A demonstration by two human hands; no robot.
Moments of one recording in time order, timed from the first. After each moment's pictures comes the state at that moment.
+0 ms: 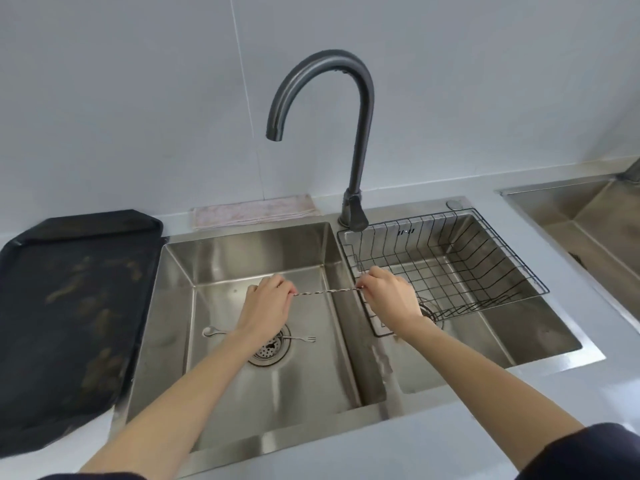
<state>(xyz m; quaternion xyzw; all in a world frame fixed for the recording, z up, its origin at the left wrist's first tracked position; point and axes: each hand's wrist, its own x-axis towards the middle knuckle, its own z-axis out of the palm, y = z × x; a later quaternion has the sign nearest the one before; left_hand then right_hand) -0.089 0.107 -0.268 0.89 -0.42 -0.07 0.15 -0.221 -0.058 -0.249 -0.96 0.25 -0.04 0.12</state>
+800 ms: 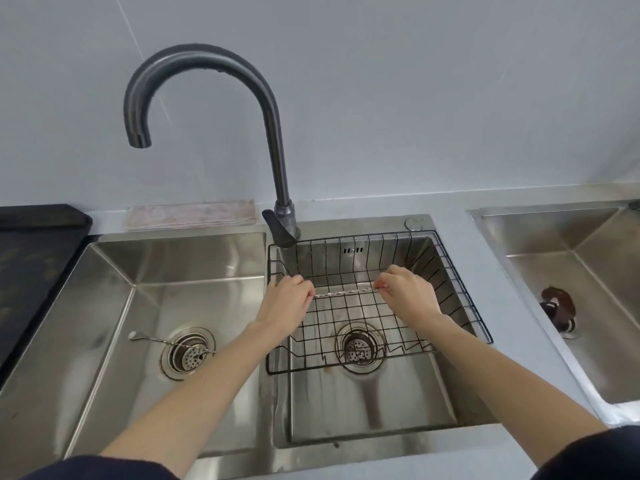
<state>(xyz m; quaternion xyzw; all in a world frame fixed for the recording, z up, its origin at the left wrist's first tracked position) -0.166 -0.090 -0.274 0.90 -0.41 -0.08 0.10 -0.279 -0.269 -0.259 -0.97 0.22 0.01 0.13</state>
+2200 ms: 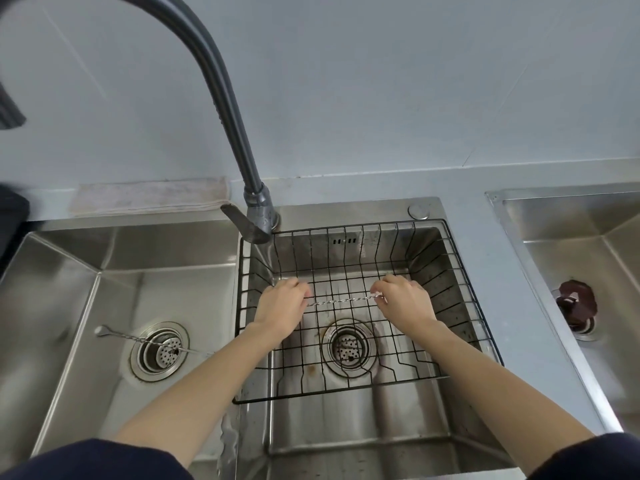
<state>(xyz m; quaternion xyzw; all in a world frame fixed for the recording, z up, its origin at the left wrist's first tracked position) -0.143 -0.142 -0.325 0.91 -0.37 -0.18 0.04 -0.253 -0.320 -0.332 -0.96 0.21 0.12 0.14</state>
